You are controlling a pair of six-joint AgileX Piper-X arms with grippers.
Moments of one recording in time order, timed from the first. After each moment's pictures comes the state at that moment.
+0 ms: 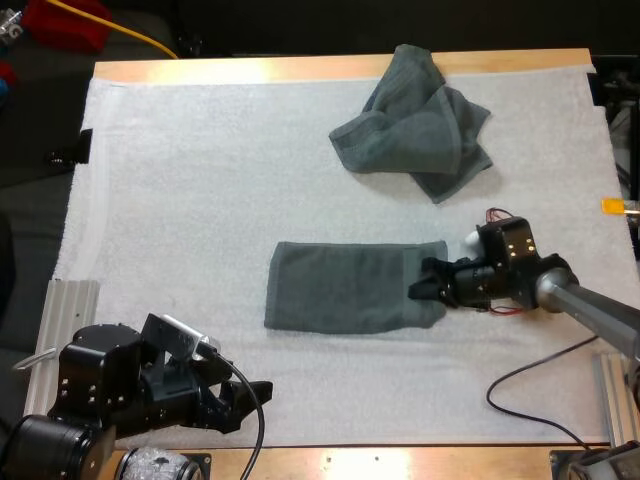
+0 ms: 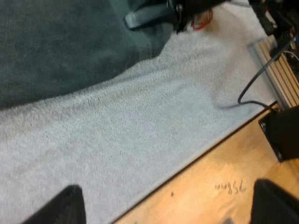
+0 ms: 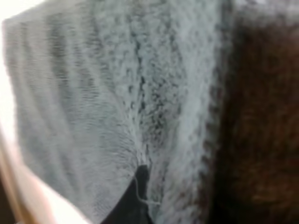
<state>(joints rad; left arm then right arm) -0.20 0.52 -0.84 1.38 0.66 -1.86 0.32 1.68 -0.68 0.25 -0.71 -1.19</state>
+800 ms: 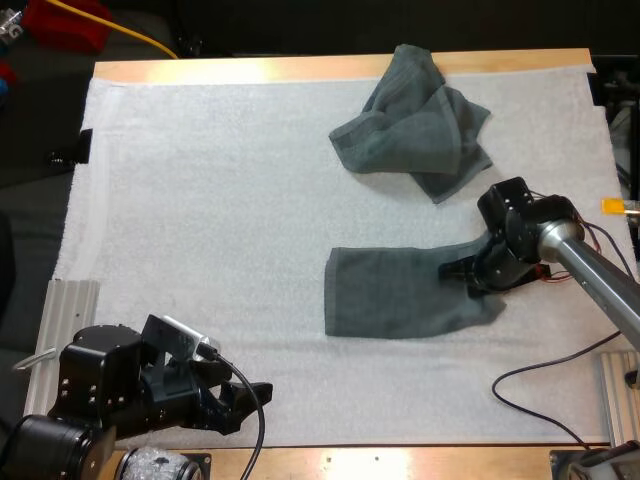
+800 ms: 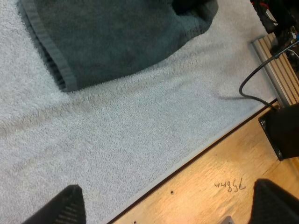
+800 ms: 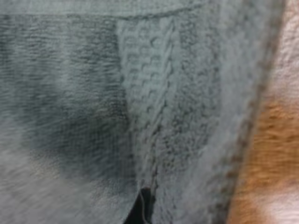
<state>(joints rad) -0.20 0.52 -0.84 1.38 0.66 -1.86 0.34 1.63 -1.00 0.99 -0.20 -1.59</state>
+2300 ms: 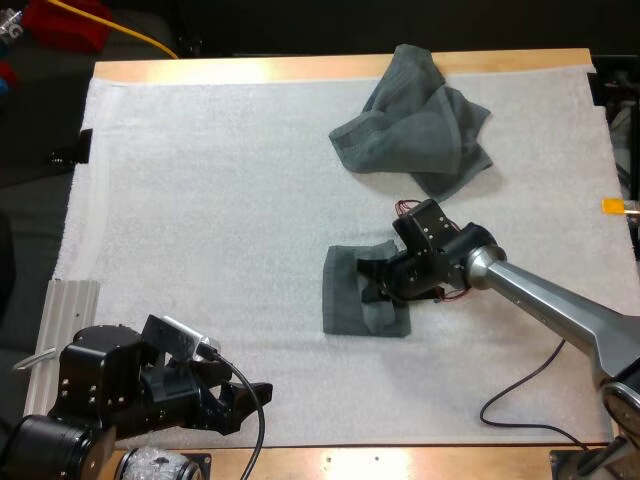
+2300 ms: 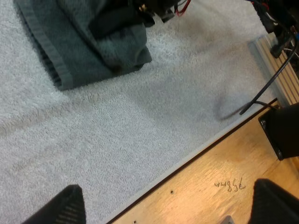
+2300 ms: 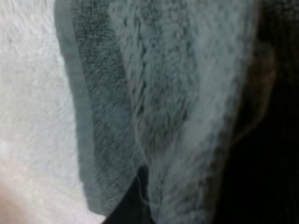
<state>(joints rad) -0.20 0.52 -0.84 1.38 0.66 -1.86 0.62 1.74 -1.01 0.55 -0.48 -1.06</state>
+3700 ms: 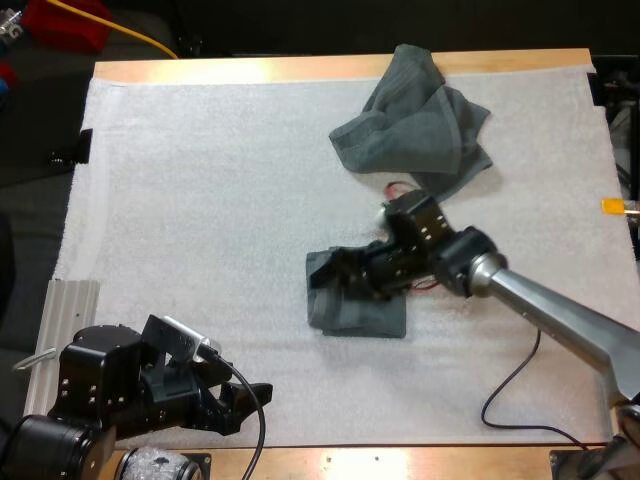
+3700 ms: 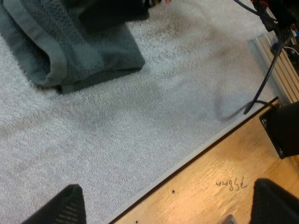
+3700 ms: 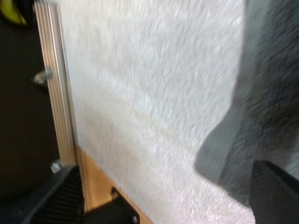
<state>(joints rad) -0.20 0.52 -0.84 1.38 0.66 -1.85 0.70 1.68 -1.01 0.35 -0.69 -1.02</state>
